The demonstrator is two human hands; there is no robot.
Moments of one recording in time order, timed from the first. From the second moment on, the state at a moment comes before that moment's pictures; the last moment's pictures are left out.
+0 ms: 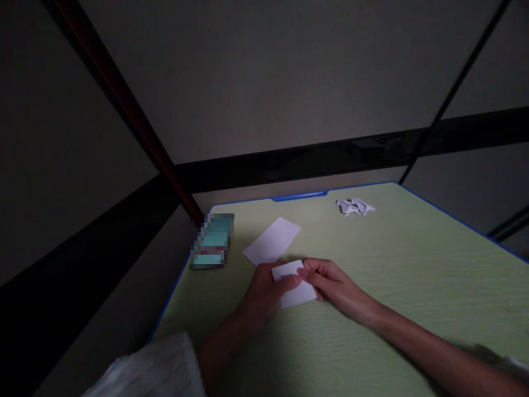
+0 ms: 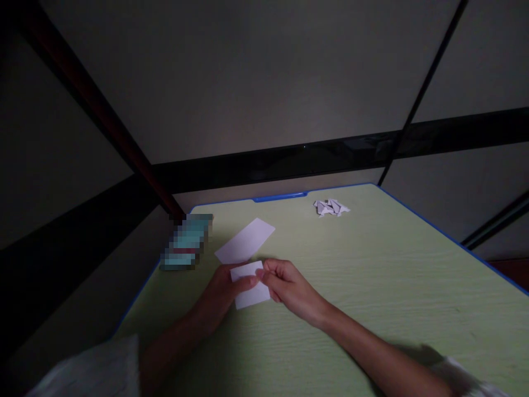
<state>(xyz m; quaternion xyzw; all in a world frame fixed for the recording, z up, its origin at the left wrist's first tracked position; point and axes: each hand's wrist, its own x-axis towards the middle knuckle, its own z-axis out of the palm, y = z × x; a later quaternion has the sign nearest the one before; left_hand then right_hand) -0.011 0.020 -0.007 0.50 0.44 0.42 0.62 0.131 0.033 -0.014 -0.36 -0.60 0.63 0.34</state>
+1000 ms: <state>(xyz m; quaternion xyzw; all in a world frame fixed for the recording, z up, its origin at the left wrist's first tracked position) -0.012 0.020 -0.004 0.46 0.38 0.41 0.69 0.131 0.031 -0.014 -0.27 -0.49 0.73 0.39</state>
